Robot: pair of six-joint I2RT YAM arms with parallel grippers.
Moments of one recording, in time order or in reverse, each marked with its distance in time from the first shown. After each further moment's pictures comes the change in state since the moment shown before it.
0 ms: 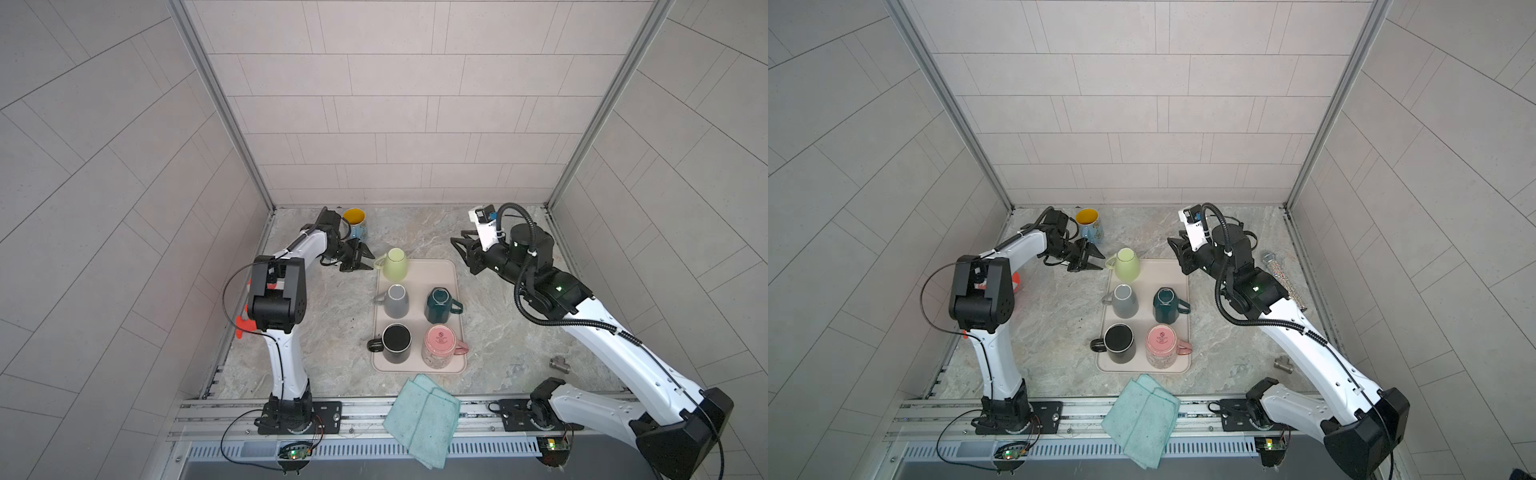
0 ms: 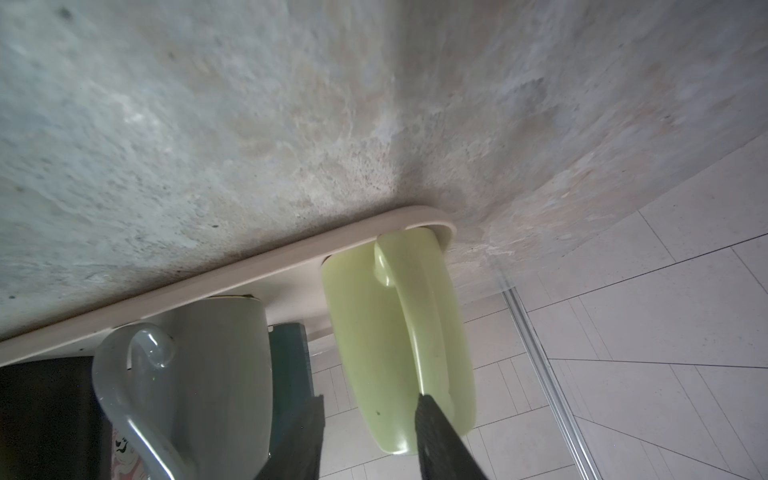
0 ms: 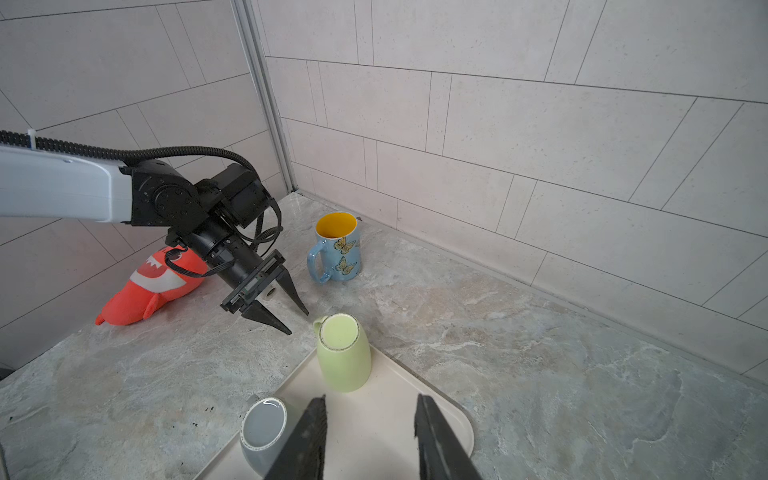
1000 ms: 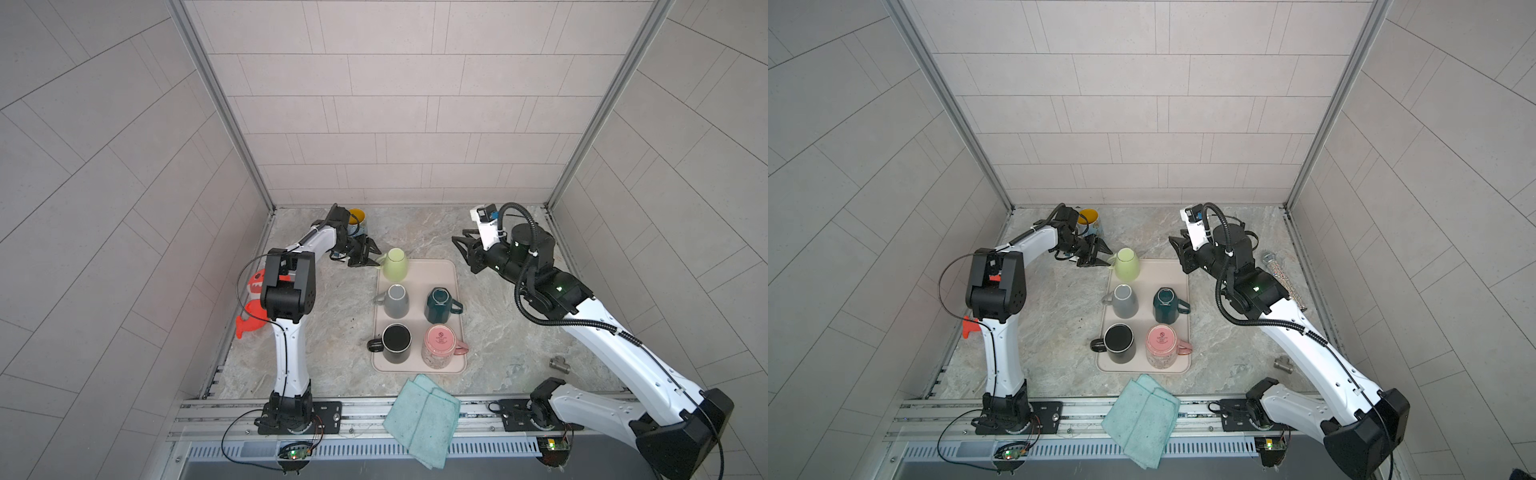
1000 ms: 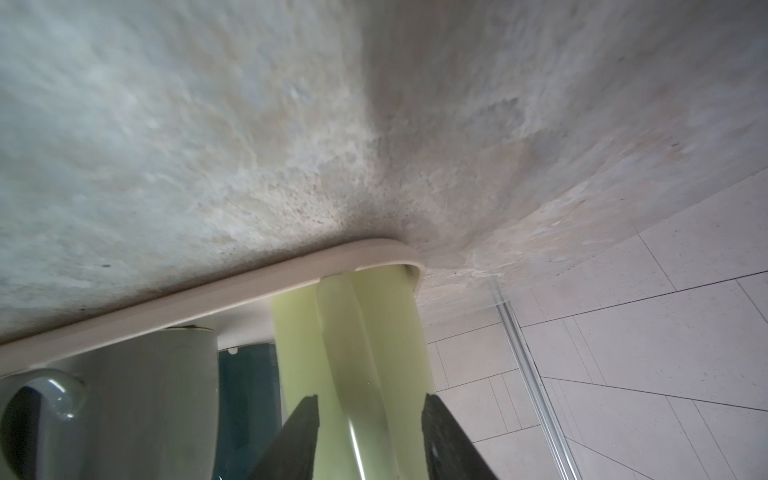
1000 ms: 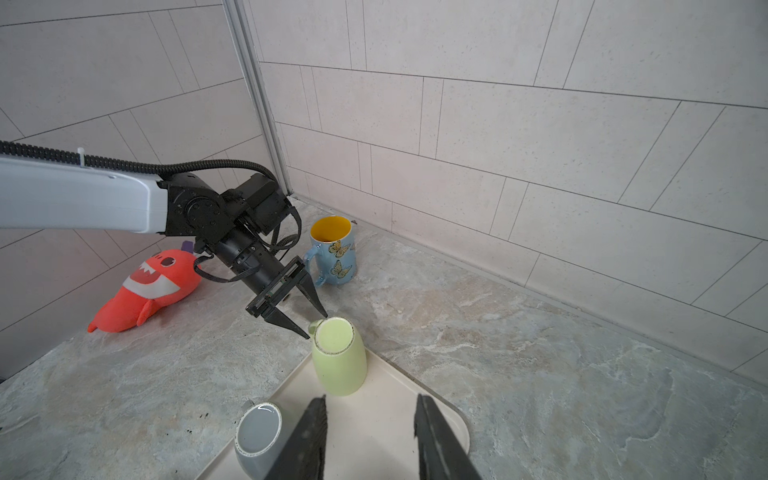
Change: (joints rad) left arm -0.048 0.129 0.136 0.014 -0.015 -0.072; right arm -0.006 -0.002 -0.003 0.011 0.011 0.003
